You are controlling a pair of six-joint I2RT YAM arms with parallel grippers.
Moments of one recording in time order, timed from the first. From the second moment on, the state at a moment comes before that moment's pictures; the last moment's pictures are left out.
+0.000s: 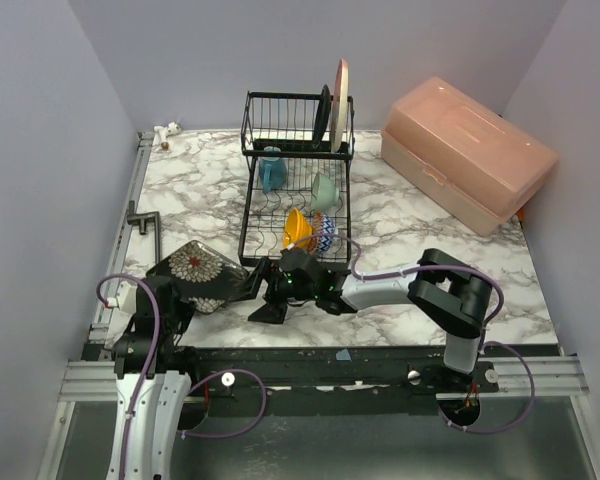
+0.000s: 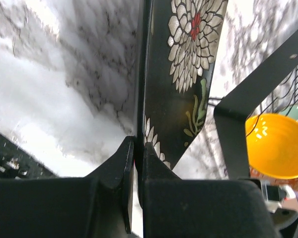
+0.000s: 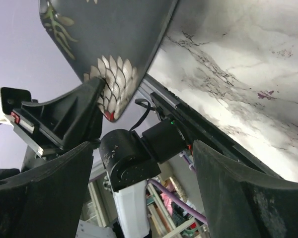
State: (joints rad) left arm -0.01 0.28 0.48 -1.00 -0.17 -1.15; right arm 1.10 1.86 0.97 0.38 -0.28 1.59
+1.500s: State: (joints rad) left arm -0.10 0.08 0.64 -1.31 -0.07 -1.10; right arm 1.14 2.03 0.98 0.65 -0.26 1.75
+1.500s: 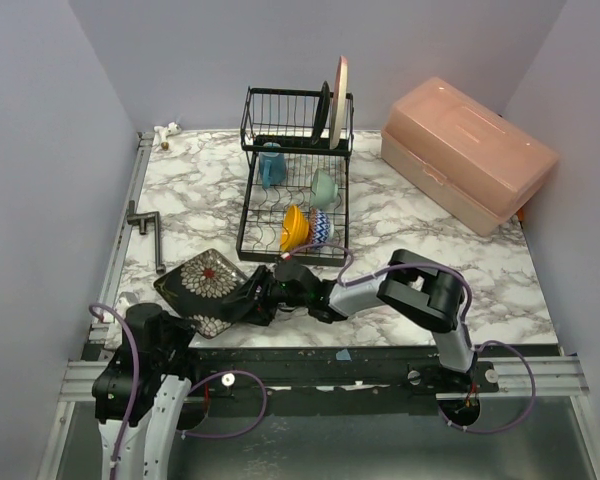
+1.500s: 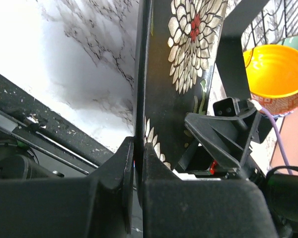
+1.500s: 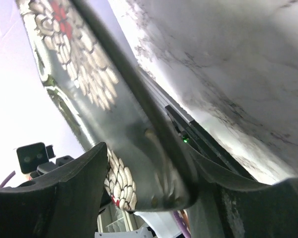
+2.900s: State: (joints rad) left arm -0.10 0.05 0.73 -1.10 0.31 -0.94; right arm 1.04 1.47 0.74 0.50 -0.20 1.20
